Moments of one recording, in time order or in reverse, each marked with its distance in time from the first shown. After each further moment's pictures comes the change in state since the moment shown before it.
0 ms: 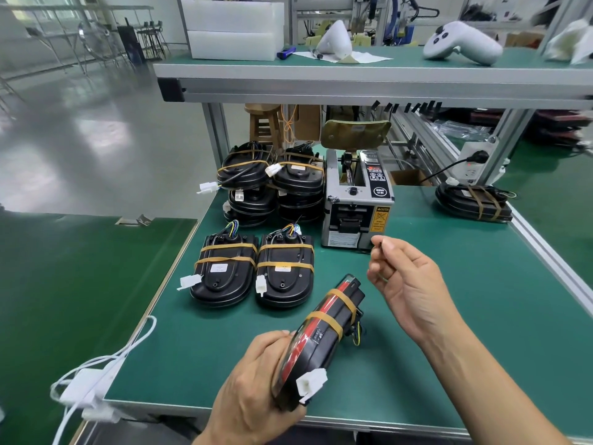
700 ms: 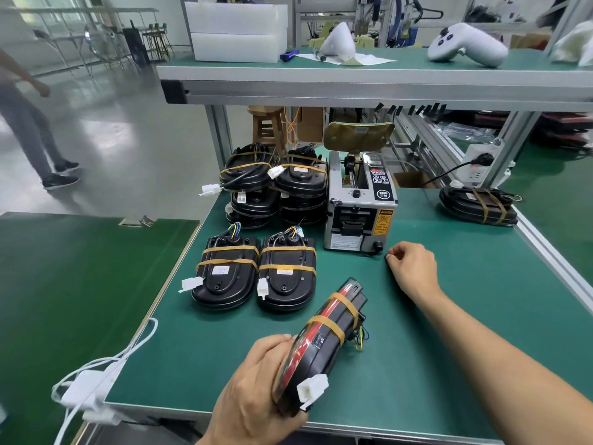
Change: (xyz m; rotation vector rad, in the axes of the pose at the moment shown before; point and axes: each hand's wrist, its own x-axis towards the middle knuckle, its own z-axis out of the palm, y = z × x) left_hand 0.003 0.002 -0.004 -0.064 -0.036 0.027; right_hand 0.107 0.039 -0.084 -1.408 0.301 -0.091
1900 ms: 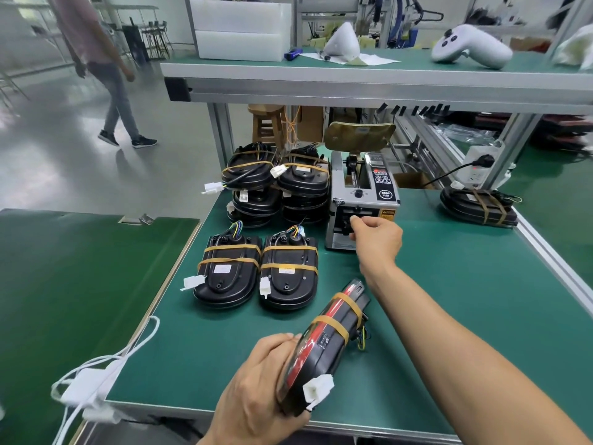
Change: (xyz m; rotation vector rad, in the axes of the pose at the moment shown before) left_hand -0.001 0.001 0.001 0.066 0.023 -0.001; right_hand -0.014 -0.115 0.022 0.668 0.223 0.307
